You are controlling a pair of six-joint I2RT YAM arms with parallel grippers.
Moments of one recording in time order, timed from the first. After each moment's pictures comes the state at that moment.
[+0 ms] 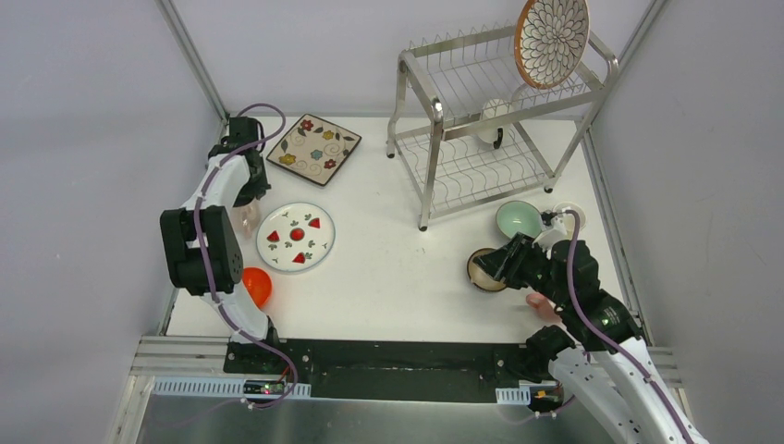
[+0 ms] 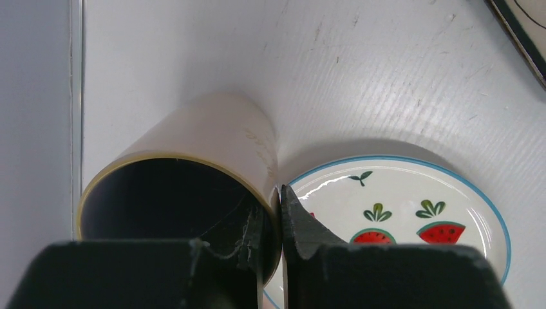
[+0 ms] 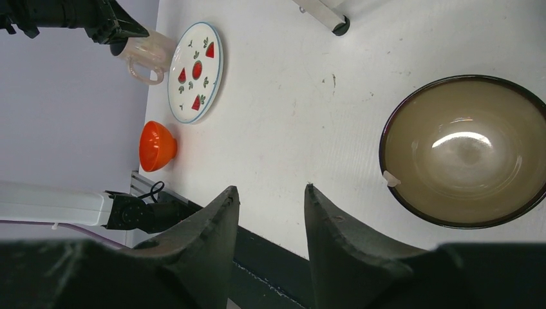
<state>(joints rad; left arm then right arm) 0.10 1.74 1.36 -0.62 -0.25 -0.11 0.50 0.42 0.63 -0.65 -0.16 0.78</state>
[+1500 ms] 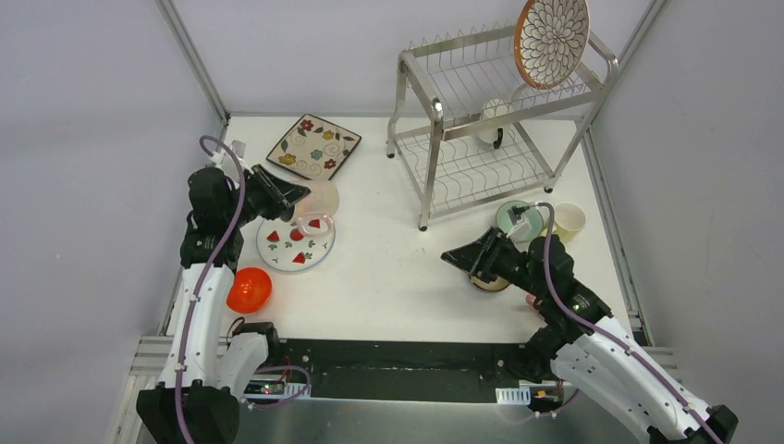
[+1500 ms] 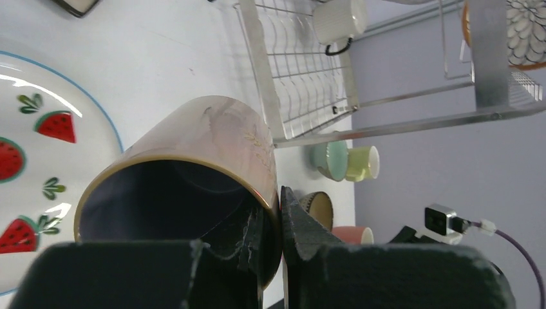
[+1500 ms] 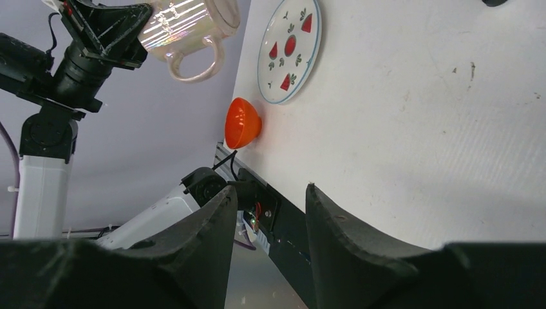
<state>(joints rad) 0.09 0.89 0.87 -0.27 0.59 -0.82 0.64 0.54 0.50 -0.25 -0.27 1.00</state>
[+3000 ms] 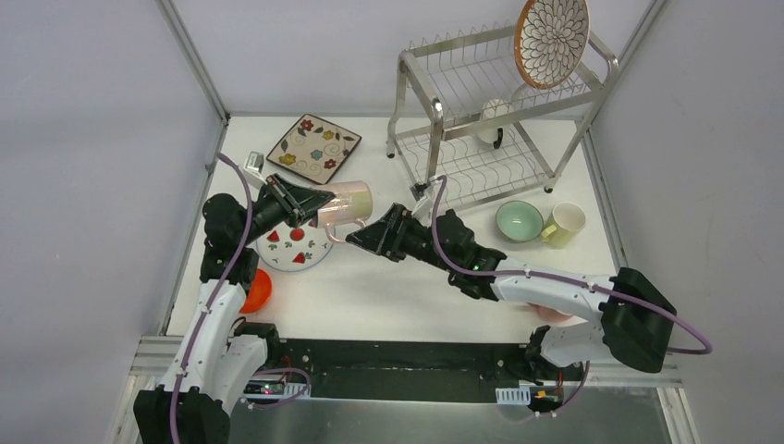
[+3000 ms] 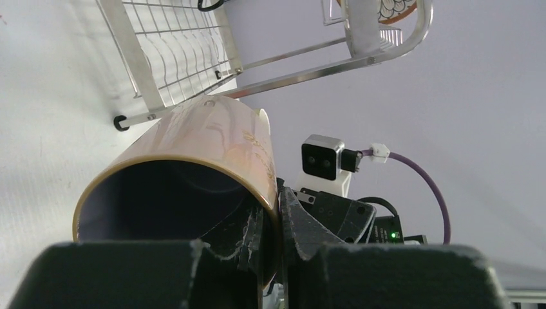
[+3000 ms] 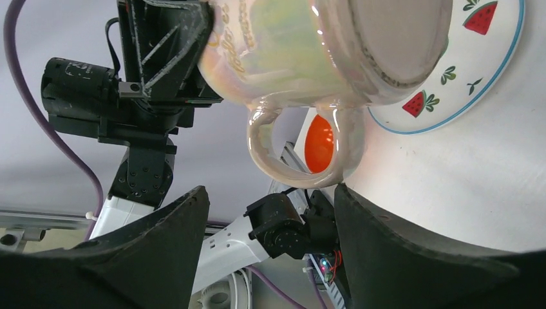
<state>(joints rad) -0.03 0.78 0.59 0.28 0.76 -1.31 1.05 1.32 0.76 0.47 -0.06 1.14</state>
